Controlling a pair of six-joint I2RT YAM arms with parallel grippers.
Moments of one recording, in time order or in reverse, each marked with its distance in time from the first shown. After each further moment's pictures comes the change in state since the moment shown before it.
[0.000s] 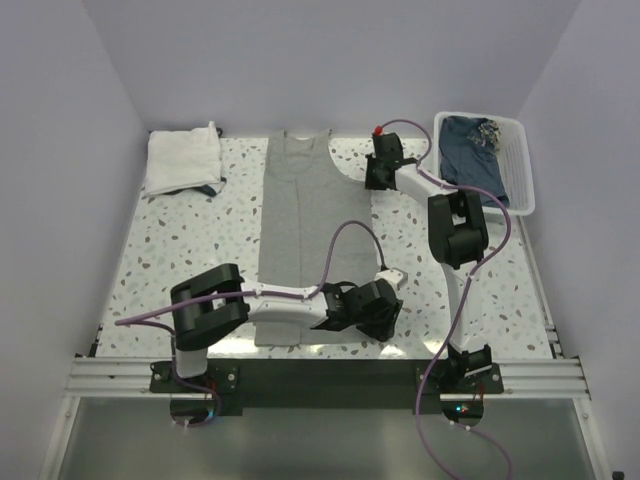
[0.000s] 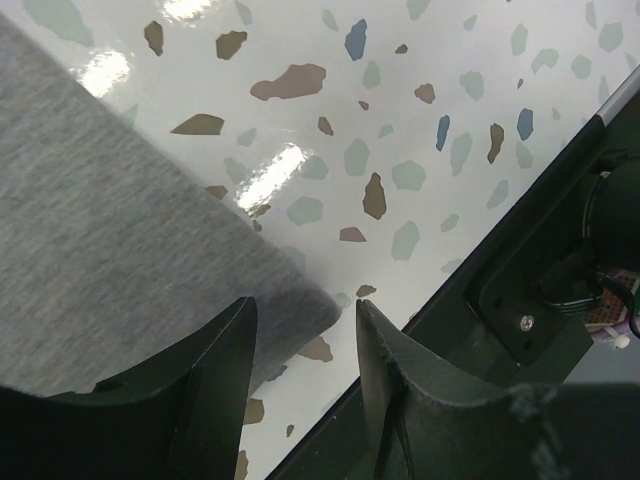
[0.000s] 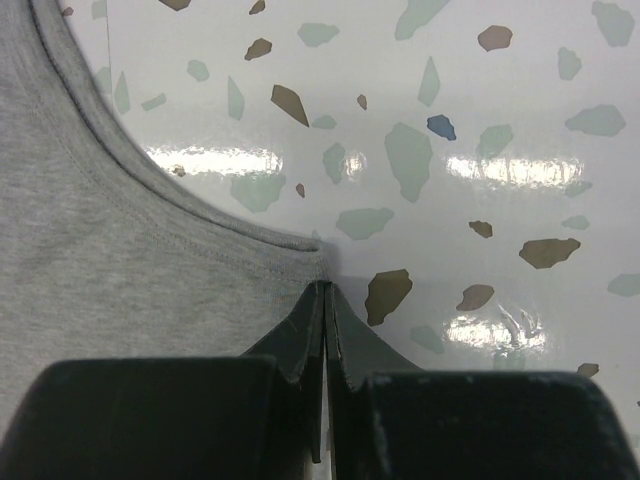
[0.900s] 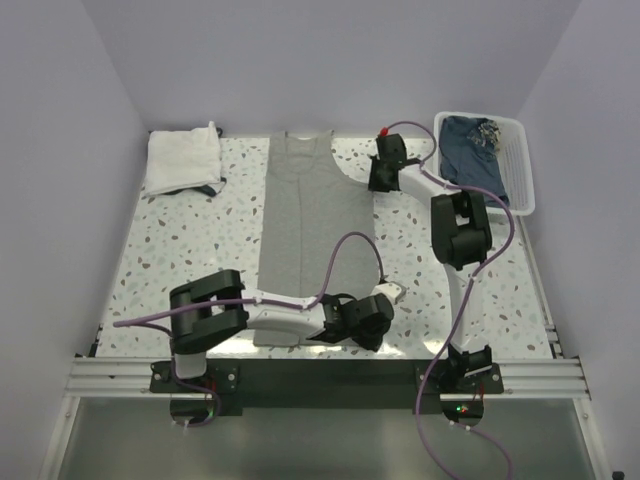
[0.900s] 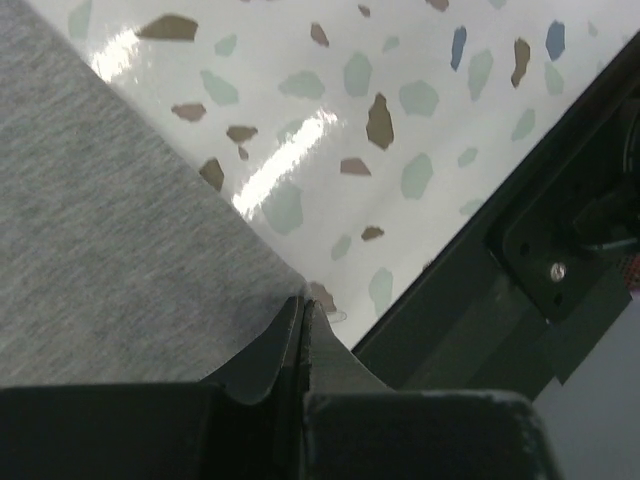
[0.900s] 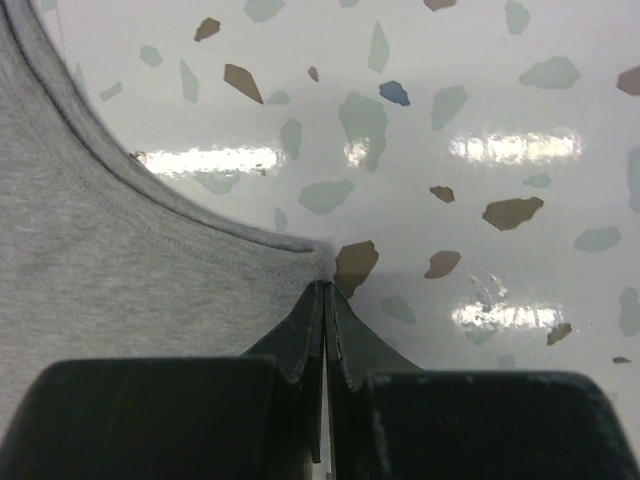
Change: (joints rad) left arm -0.060 0.008 -0.040 0.006 -0.032 0.001; right arm -0.011 -0.024 -0.030 -0.013 0.011 0.042
